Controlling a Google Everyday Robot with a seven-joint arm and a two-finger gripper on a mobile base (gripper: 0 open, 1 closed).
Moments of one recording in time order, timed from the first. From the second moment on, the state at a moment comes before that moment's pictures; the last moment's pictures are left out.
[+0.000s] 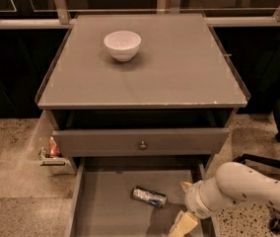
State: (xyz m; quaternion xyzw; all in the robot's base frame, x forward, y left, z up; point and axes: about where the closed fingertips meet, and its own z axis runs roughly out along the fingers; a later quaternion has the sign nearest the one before) arm 0.389 -0.136 0.512 -0.51 0.81 0.21 0.18
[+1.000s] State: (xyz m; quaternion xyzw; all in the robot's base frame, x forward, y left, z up) arm 0.418 -0.115 0.472 -0.49 0.80 0.19 0.27
